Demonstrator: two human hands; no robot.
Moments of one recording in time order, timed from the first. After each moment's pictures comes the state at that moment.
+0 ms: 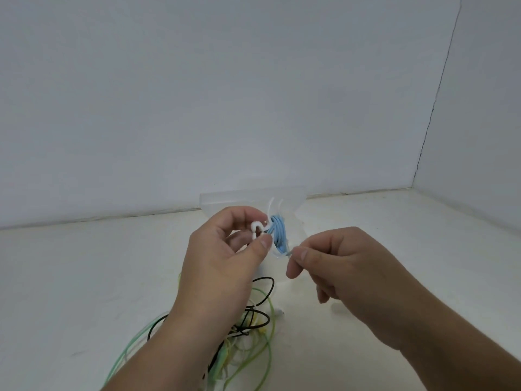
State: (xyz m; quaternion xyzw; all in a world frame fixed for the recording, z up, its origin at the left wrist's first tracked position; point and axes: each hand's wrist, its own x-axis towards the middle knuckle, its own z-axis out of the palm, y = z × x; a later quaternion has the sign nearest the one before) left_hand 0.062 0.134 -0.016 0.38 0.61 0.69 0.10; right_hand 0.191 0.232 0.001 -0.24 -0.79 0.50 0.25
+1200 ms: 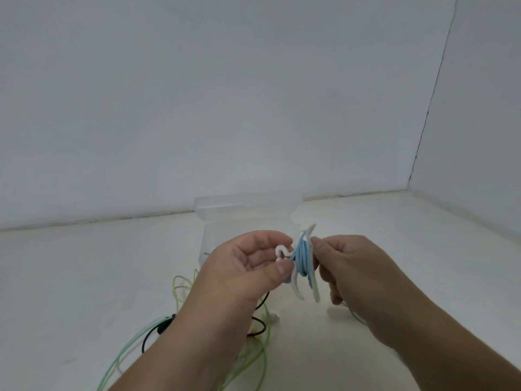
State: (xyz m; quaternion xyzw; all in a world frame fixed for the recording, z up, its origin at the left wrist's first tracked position) left_hand 0.070 0.138 -0.020 0.38 0.47 0.72 0.33; right_hand 0.186 0.254 -0.015 -0.36 -0.76 0.47 0.28
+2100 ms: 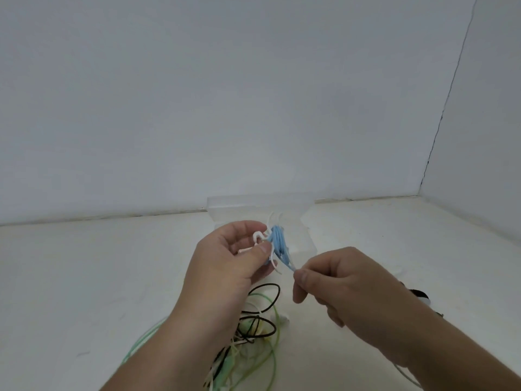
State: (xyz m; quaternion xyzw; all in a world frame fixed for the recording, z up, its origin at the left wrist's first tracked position) left_hand 0.050 0.139 -0.022 0.28 0.57 0.74 0.21; right_hand 0.190 0.236 -0.008 -0.23 -0.84 0.46 0.17
